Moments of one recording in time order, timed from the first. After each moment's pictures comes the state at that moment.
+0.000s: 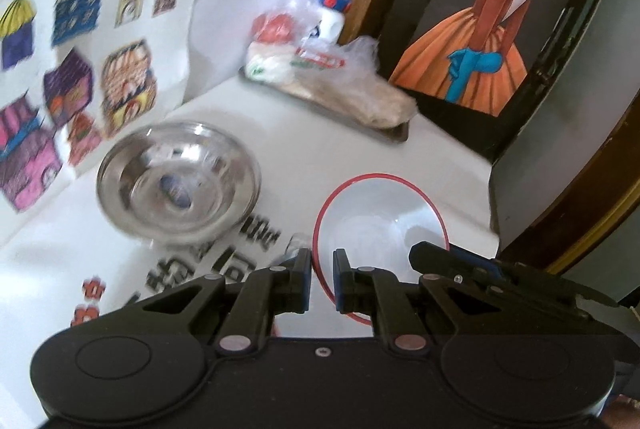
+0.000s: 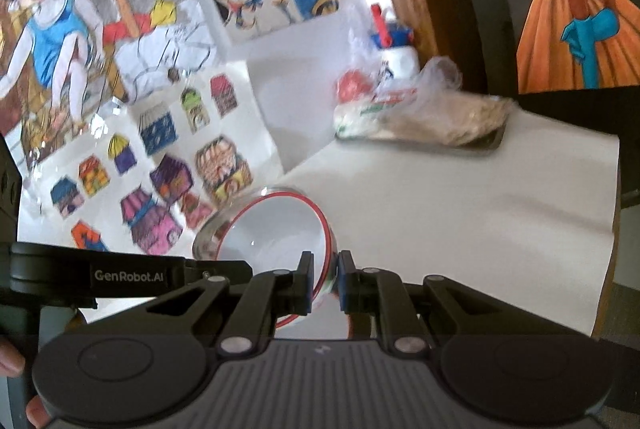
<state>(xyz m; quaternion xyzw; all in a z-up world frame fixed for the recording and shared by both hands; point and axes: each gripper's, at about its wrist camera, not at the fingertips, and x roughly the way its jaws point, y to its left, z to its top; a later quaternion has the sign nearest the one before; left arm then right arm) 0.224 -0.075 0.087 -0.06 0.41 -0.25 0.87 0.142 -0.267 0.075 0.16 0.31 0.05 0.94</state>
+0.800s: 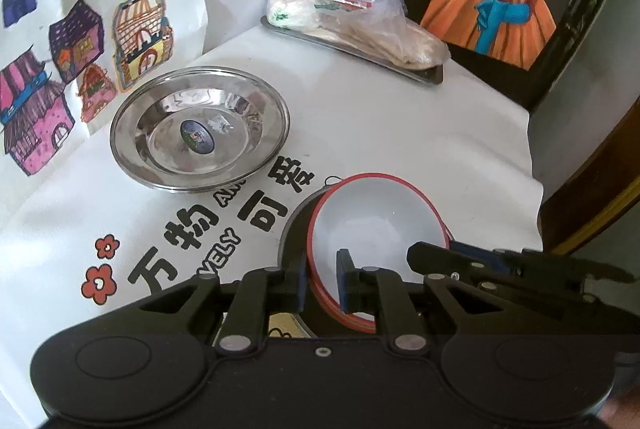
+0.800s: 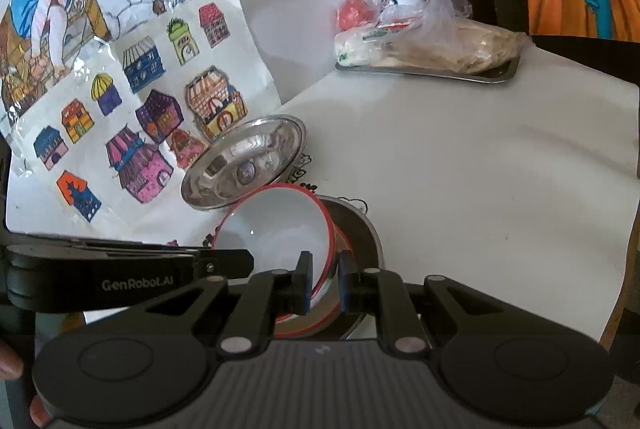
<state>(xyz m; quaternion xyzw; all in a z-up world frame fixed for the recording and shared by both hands) 0.226 -0.084 0.057 0.00 0.46 -0.22 0.86 0.164 -0.265 0.045 0.16 0.40 0.07 0.90</state>
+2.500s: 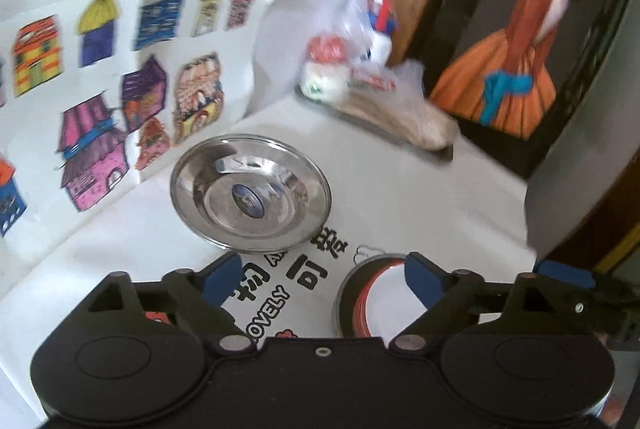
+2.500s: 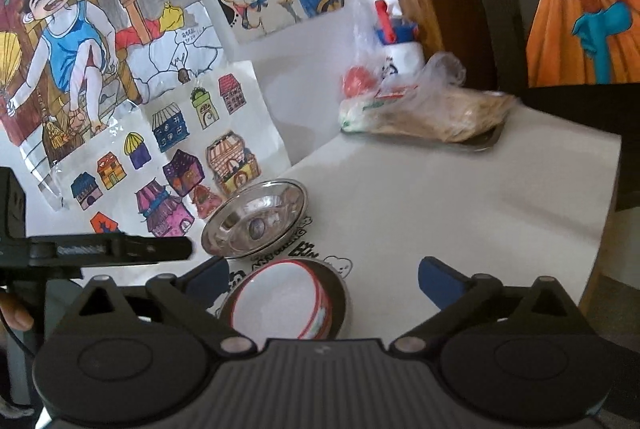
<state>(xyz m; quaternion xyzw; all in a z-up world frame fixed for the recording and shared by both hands) 0.221 -0.021 0.092 -0.07 0.38 -0.20 0.90 0.127 -0.311 0.083 0.16 0.30 0.09 0.94</state>
